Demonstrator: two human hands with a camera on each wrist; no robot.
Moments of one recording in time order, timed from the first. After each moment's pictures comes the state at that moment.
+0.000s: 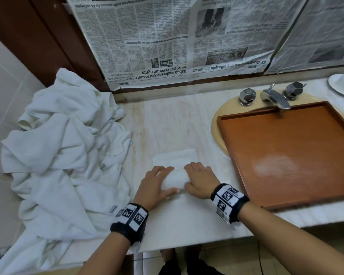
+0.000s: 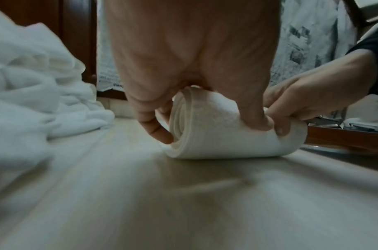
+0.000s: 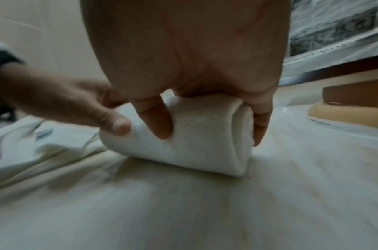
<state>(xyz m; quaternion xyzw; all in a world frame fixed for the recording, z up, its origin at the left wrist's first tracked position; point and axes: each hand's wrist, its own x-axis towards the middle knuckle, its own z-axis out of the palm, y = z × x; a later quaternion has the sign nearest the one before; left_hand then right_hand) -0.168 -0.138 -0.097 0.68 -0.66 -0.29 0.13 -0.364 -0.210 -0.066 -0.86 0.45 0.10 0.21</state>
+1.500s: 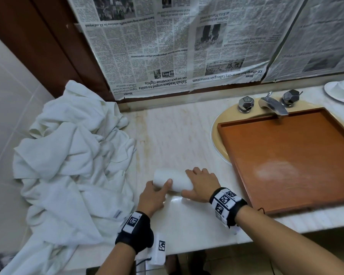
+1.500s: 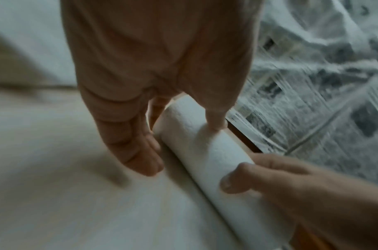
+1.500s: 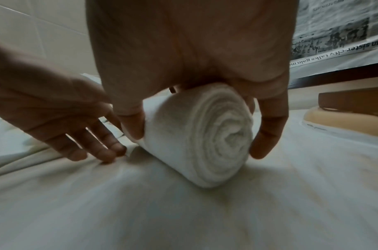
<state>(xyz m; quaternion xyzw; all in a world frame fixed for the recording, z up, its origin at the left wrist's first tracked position) -0.177 -0.128 -0.085 0.75 -0.31 -0.50 0.31 -0.357 -0.209 -0.068 -0.84 0.49 0.13 0.20</state>
